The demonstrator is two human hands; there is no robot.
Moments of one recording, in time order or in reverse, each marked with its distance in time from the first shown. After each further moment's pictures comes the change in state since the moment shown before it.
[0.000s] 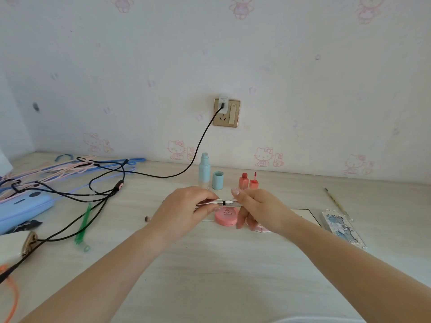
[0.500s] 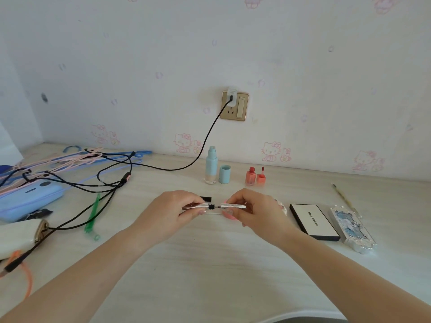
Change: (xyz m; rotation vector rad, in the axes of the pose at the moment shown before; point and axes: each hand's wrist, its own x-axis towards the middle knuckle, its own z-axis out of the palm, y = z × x) left_hand -0.027 -0.031 -0.016 0.051 -0.124 -0.106; right_hand -0.004 0.008 0.033 -0.047 0.166 -0.122
